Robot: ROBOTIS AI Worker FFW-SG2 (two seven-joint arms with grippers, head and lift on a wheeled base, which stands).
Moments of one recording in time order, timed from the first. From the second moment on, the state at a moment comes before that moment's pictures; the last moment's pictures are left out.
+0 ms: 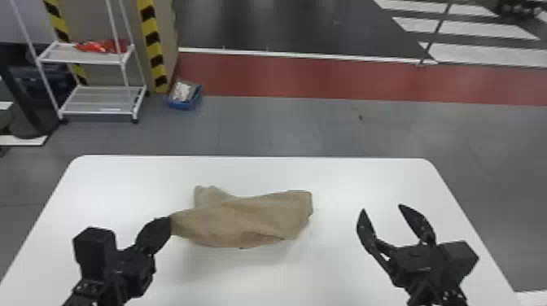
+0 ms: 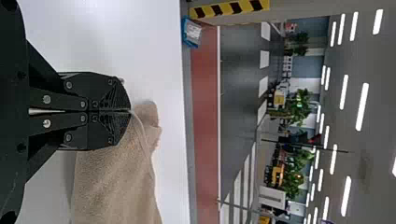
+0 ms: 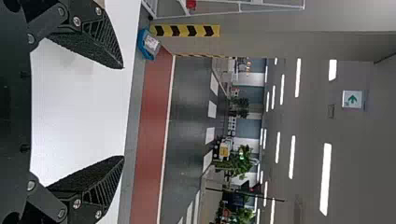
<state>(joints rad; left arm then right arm) 0.33 0.14 -0.05 -1.73 0.12 0.15 -0.17 0.39 -0.04 -0.17 -1.69 0.00 -0.19 0.23</state>
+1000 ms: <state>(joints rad) 0.42 0.15 -0.07 -1.91 0.12 0.15 -0.18 -0.04 -0.05 -0.09 -1.17 -0.14 -0.05 0.44</state>
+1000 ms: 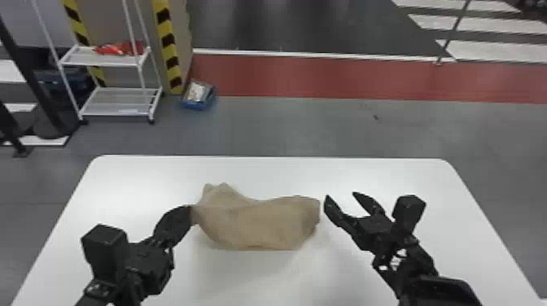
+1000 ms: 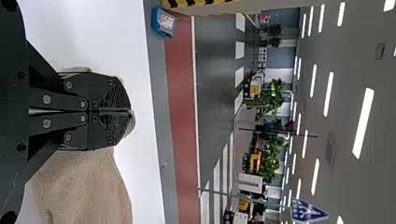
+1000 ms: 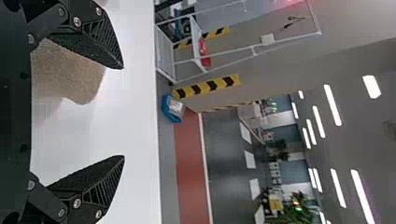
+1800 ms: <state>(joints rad) 0.39 0.17 -0.08 -1.89 0.12 0.16 -0.18 -0.09 -0.04 0.00 -1.20 0.03 0.21 0.39</state>
